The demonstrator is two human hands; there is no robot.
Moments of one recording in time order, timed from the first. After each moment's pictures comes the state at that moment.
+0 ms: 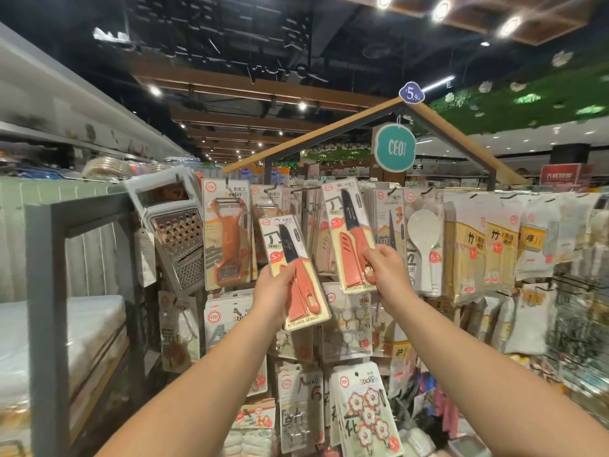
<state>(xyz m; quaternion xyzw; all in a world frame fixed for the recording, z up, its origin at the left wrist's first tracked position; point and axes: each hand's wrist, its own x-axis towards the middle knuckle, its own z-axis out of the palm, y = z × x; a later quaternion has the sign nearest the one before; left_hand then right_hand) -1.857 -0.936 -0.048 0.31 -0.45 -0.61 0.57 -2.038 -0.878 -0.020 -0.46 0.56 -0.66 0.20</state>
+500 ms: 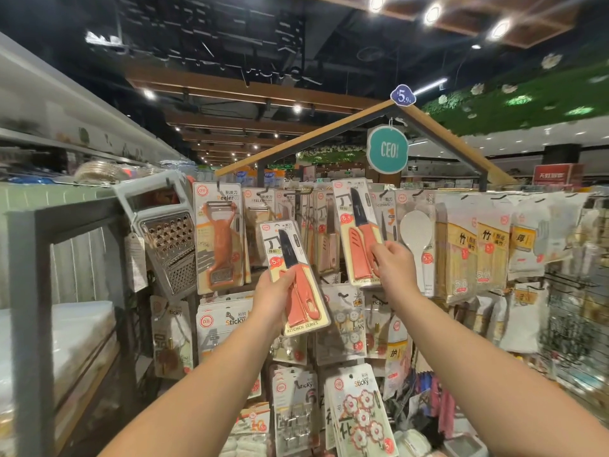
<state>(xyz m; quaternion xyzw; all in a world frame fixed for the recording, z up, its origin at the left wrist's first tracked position) -1.867 -0.930 -0.049 0.32 -0.46 -0.61 0.56 -2.055 -0.871 -0.010 -0.43 0.57 -0.69 0.14</state>
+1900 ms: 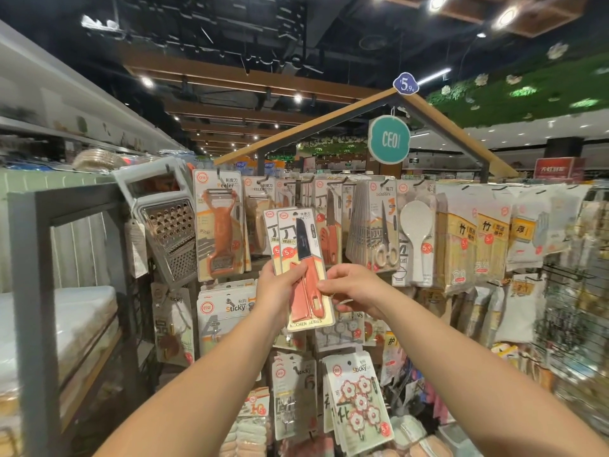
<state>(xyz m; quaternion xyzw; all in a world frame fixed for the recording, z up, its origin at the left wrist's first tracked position) -1.870 -0.918 -0.057 0.28 -0.45 -0.62 0.57 -2.023 -0.871 -0.037 -0.55 0.59 -0.44 0.39</state>
